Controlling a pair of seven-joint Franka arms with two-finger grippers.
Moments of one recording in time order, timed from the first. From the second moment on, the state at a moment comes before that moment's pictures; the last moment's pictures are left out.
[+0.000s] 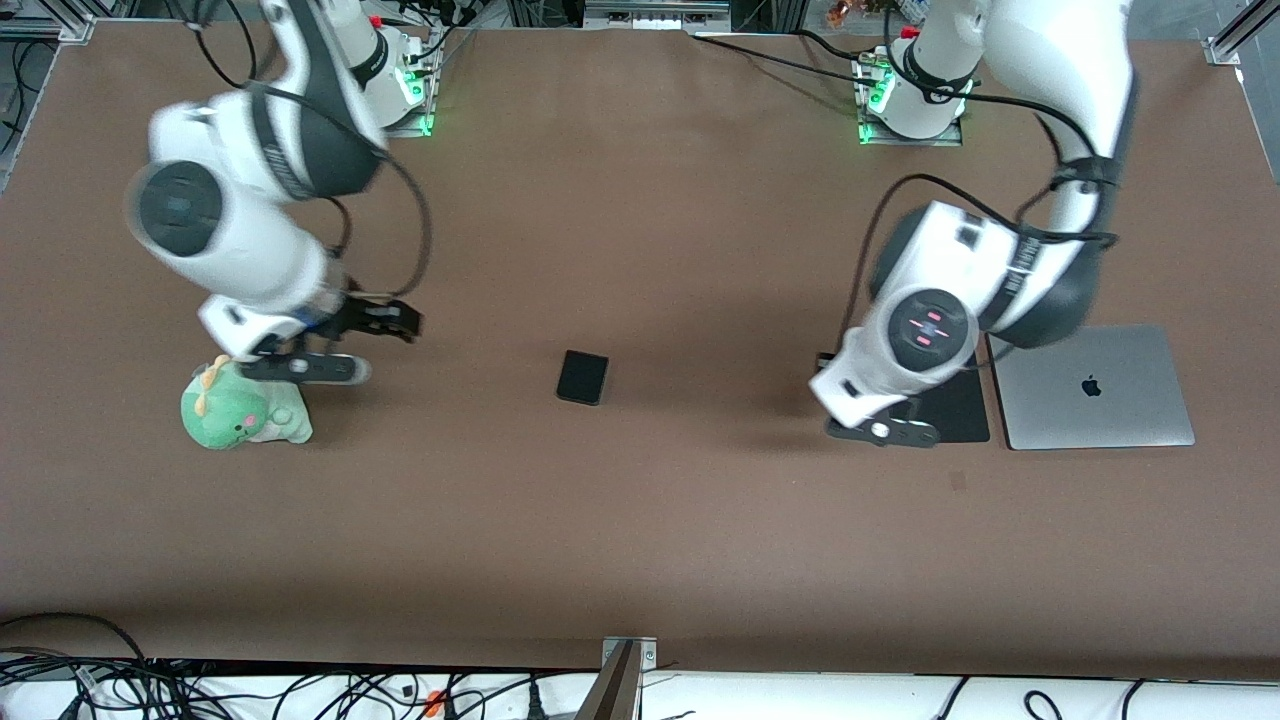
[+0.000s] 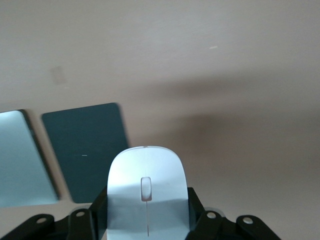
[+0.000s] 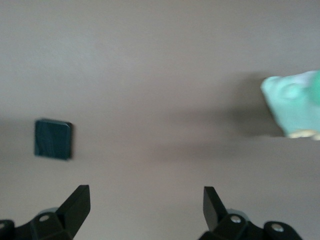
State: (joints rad) left arm -0.22 0.57 -0.11 -1.41 0.13 1.72 -0.23; right arm 0.59 0.34 -0.24 -1.65 0.08 1.93 0.41
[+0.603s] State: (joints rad) left arm -0.01 0.58 -0.11 -1.64 0.13 1.93 -0.04; right arm 0.76 0.66 -0.24 -1.64 0.21 2.34 0.71
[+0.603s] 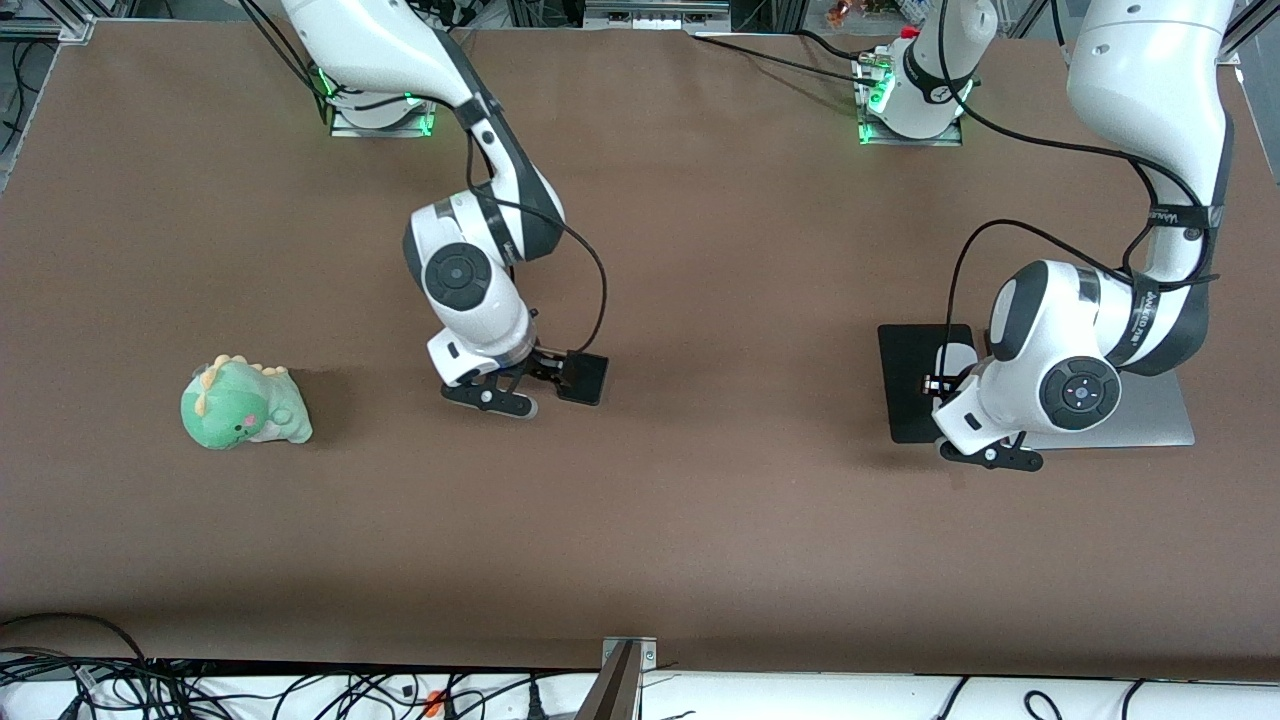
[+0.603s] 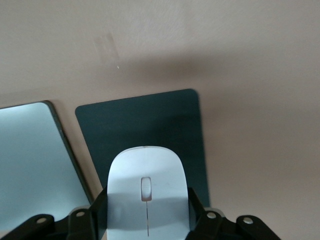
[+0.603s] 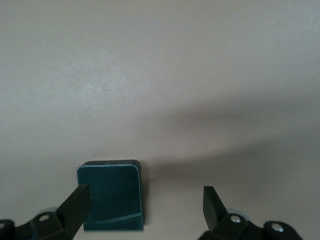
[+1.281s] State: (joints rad) left arm 0.05 0.56 -0.12 -1.96 0.13 2.34 -0.01; right arm 0.84 0.77 -0.22 -1.62 0.23 2.45 0.85
